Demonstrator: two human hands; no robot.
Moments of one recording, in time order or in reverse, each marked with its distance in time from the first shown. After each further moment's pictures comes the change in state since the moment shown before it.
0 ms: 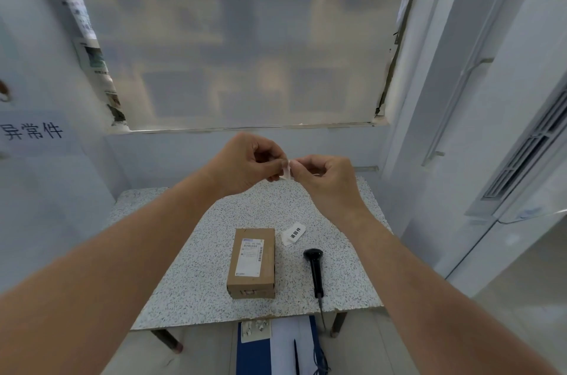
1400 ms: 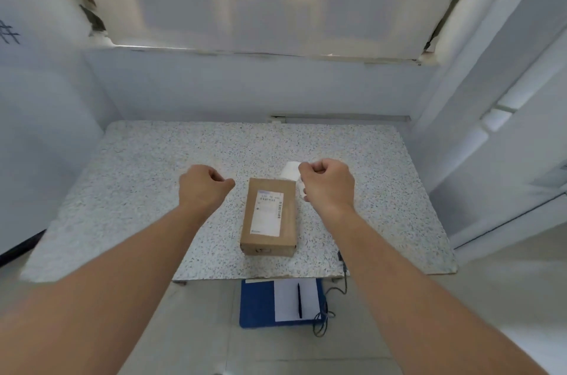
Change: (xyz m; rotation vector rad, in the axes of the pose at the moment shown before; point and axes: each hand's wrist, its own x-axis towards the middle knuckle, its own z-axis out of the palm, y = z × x) left_hand -0.078 -0.264 0.020 0.199 0.469 -0.879; right_hand -0.003 0.150 0.133 -0.232 0.139 0.629
